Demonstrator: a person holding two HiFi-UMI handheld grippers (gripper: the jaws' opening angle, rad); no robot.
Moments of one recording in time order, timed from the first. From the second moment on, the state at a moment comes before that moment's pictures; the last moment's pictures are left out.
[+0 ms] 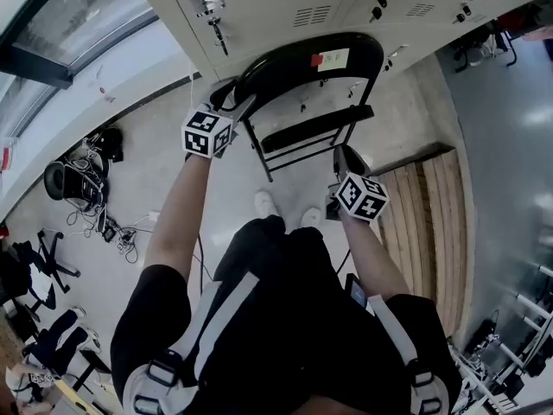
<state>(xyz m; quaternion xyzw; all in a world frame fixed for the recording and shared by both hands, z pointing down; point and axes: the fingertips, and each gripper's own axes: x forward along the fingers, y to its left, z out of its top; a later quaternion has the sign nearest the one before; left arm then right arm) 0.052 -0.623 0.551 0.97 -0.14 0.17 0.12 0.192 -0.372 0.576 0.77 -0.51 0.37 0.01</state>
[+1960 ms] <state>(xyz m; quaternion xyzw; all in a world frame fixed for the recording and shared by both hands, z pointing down) 0.093 -0.617 0.541 0.98 -0.08 0.16 0.09 0.179 -0.435 0.739 0.75 -0.25 0.59 -0.20</state>
